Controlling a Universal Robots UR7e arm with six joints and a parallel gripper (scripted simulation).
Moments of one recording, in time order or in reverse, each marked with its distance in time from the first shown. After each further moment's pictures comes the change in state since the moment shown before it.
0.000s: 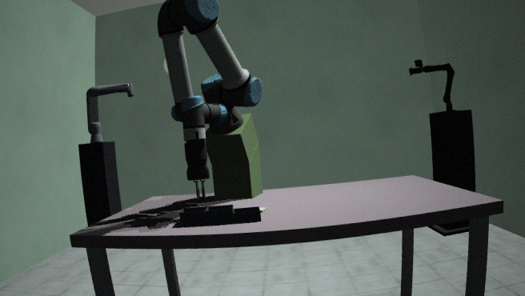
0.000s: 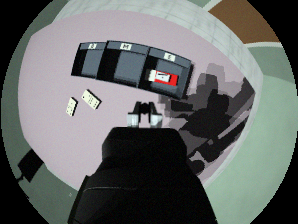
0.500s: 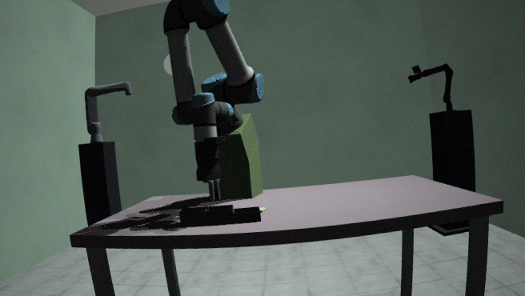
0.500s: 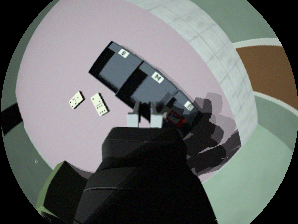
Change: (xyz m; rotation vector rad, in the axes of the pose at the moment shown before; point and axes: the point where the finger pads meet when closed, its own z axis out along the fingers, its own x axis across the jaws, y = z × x) arm -0.039 -0.056 0.000 0.002 0.004 -0.419
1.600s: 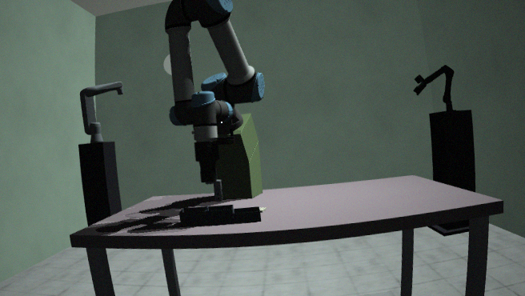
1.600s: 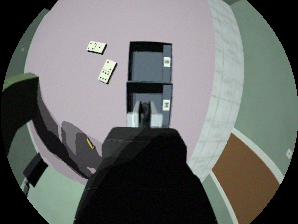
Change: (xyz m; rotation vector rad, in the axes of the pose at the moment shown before) arm -0.003 -0.019 0.001 -0.007 -0.008 -0.917
